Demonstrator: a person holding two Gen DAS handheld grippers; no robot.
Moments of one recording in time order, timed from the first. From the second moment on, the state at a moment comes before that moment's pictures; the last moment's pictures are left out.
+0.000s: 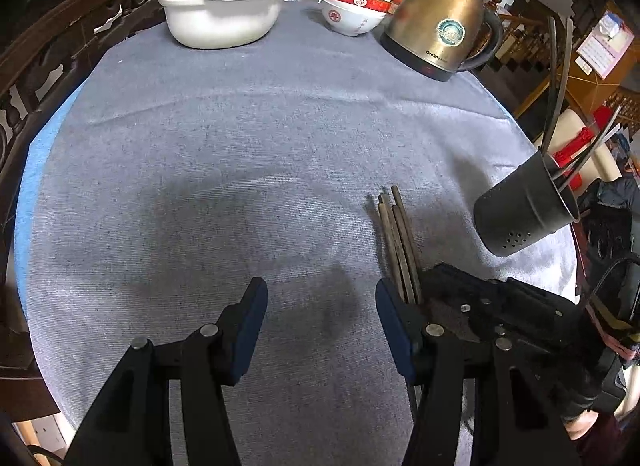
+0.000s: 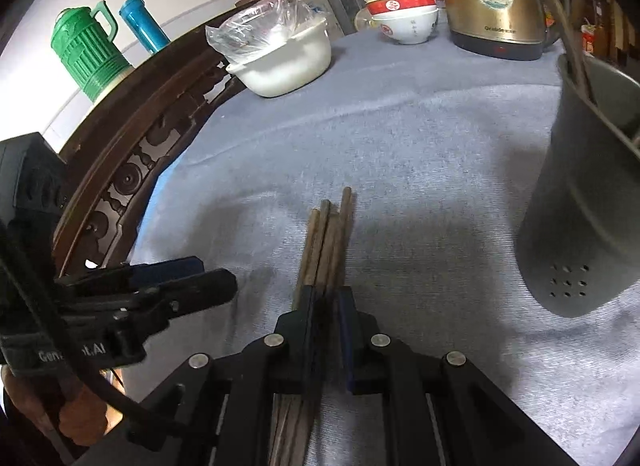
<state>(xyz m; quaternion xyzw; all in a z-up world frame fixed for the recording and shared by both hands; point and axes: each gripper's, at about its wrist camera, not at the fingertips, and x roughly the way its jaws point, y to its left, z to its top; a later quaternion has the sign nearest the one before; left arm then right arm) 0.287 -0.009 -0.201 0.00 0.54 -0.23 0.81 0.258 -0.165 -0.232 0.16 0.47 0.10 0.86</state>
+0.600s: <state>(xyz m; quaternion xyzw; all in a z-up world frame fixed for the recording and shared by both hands) 0.306 -0.057 -0.220 0.05 0.55 -0.25 0.79 0.221 -0.195 -0.218 0.18 0.44 0.08 0.87</state>
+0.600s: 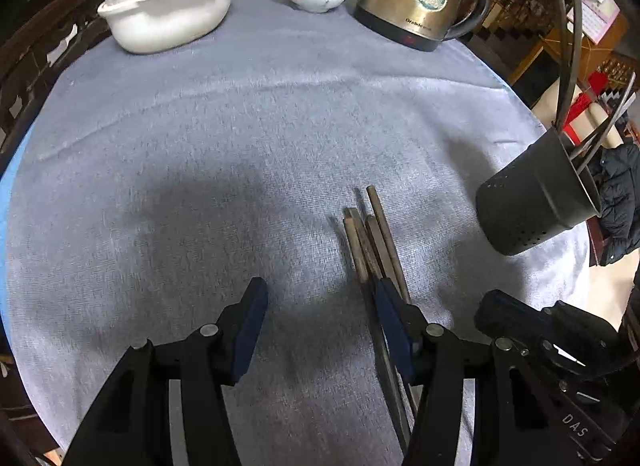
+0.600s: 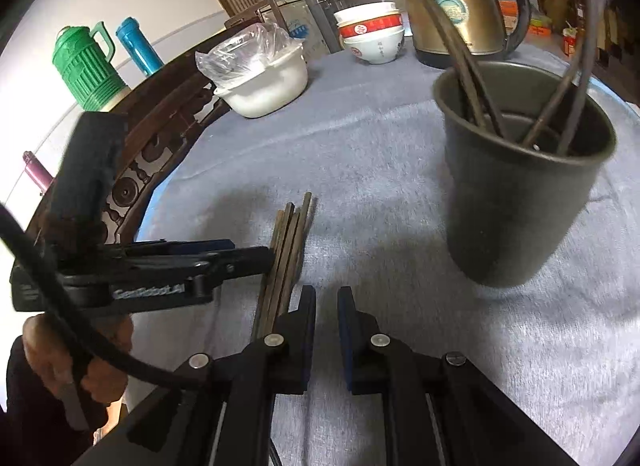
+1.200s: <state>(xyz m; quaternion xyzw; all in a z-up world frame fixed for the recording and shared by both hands) 0.303 -0.022 -0.218 0.05 0.55 -0.24 0.80 0.251 -0.166 -0.223 0.17 0.46 0.11 0.86</state>
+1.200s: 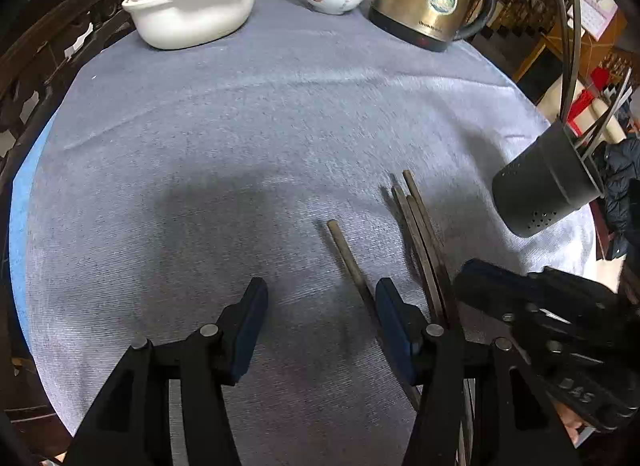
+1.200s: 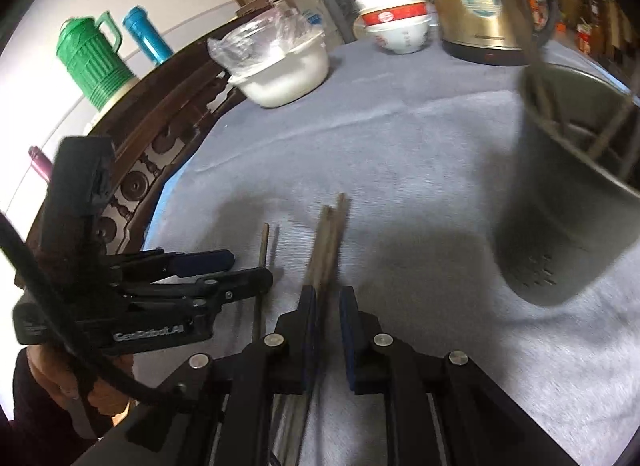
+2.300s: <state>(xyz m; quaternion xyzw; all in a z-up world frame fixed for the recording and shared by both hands) 0.326 -0.035 -0.224 0.05 0.56 -0.24 0.79 0.301 -0.165 -0.232 0.16 0.52 0.04 0.84</state>
